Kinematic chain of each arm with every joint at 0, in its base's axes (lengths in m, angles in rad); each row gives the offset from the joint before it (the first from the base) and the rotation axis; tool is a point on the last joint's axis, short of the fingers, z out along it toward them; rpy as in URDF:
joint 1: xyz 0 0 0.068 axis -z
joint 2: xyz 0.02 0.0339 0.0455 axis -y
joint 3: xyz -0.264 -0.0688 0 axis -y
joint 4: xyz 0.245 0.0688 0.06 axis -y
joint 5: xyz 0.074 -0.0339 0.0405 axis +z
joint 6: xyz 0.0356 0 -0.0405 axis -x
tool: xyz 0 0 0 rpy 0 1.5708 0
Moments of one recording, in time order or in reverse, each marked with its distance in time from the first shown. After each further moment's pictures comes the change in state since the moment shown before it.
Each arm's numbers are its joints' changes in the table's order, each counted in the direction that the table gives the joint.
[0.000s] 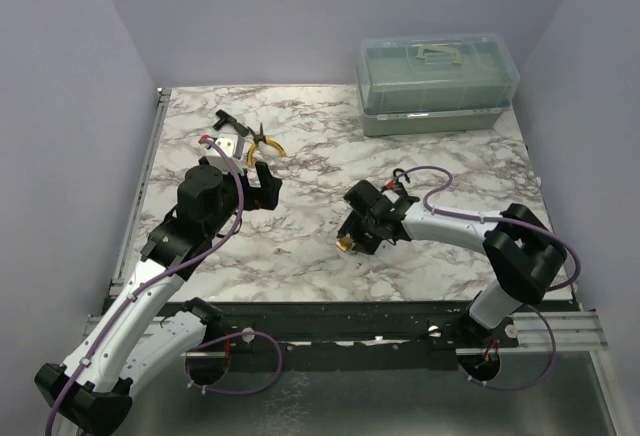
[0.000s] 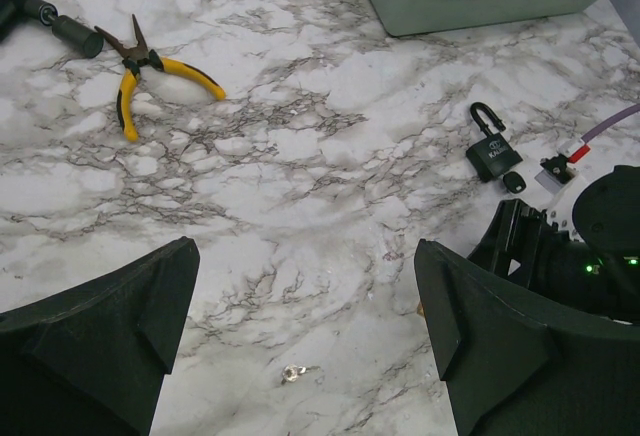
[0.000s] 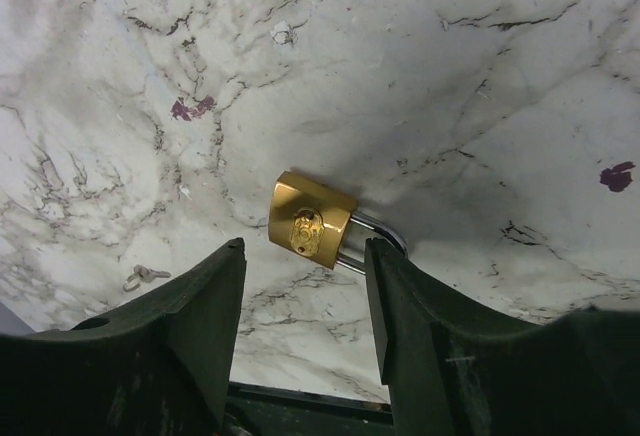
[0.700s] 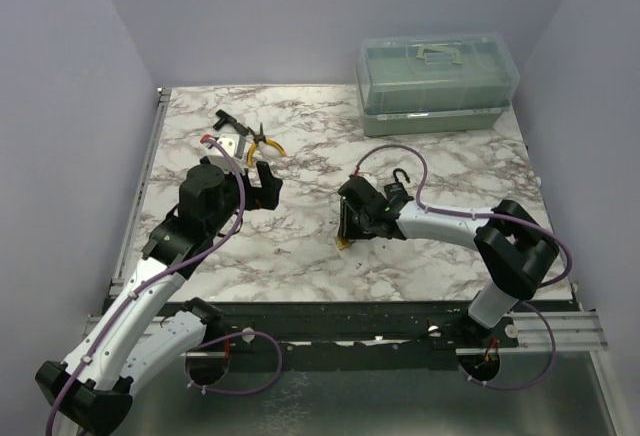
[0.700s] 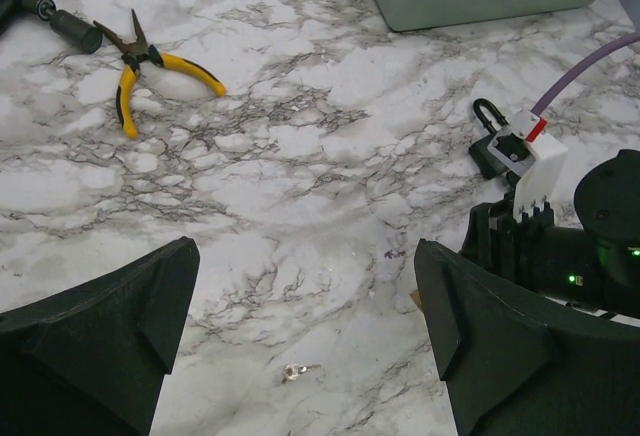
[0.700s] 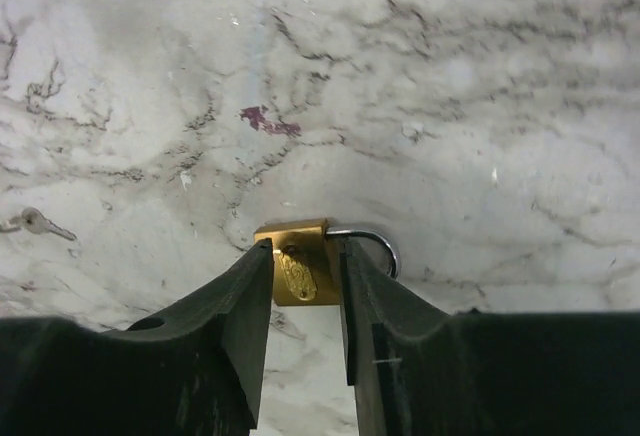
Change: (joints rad) left arm 0.000 -0.008 0.000 0.000 0.000 0.000; right arm -0.010 -0.059 0.029 0.137 -0.017 0.562
